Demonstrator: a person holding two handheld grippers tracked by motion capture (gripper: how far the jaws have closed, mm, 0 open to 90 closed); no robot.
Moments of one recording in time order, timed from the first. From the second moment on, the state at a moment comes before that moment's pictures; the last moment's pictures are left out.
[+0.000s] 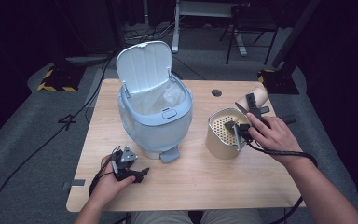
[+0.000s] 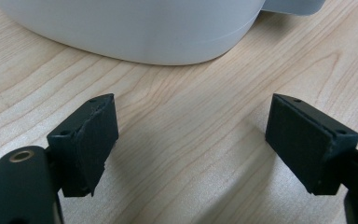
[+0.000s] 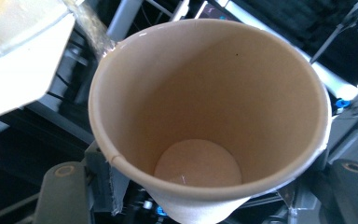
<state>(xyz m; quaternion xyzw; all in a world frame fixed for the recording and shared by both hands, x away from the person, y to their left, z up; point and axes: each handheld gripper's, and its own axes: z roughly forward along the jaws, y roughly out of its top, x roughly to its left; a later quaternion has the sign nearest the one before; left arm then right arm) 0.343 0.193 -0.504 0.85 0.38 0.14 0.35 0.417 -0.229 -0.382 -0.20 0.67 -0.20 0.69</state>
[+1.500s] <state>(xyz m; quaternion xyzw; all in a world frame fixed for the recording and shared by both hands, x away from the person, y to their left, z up) 0.351 0.191 -0.504 0.85 0.38 0.14 0.35 0.420 -0.257 -0.334 0.15 0.80 0.19 0.55</state>
